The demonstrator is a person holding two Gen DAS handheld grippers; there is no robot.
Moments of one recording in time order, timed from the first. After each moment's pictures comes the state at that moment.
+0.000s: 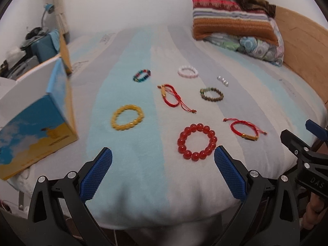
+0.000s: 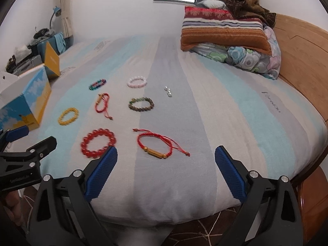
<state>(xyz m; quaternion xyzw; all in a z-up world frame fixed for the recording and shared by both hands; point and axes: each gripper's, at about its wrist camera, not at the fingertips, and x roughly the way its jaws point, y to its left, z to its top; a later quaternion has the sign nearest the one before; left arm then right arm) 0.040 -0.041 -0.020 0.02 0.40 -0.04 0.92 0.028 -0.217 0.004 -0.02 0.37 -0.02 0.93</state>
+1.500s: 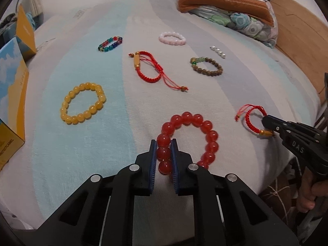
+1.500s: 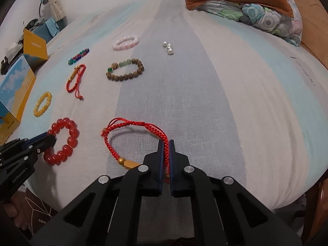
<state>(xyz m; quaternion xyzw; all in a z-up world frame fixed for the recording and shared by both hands) 0.095 -0.053 -0.078 0.00 0.47 -0.12 0.87 0.108 -0.244 -0.077 0.03 0.47 0.01 0.88</state>
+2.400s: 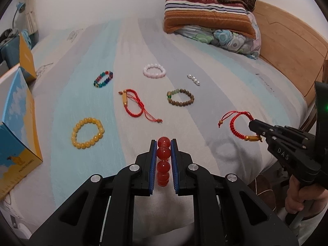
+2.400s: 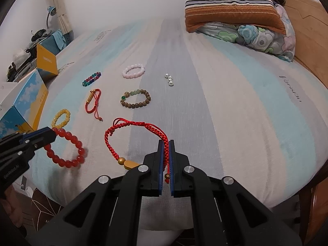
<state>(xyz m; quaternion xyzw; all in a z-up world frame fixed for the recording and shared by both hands) 0.075 -0.065 -0.009 0.01 0.42 -0.15 0.90 0.081 -0.246 -0.020 0.02 0.42 0.02 0.91</state>
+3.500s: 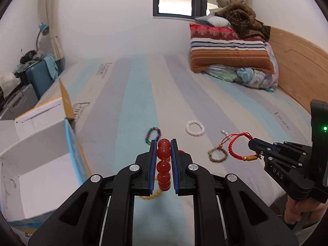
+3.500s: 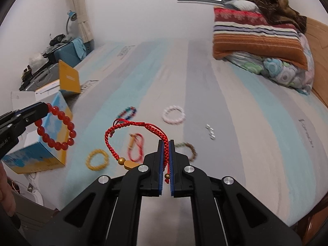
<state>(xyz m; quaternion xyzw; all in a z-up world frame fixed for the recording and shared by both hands) 0.109 0.014 0.107 0.02 0.33 -0.07 0.94 0.139 -0.157 0.069 0.00 0.37 0.08 0.93</state>
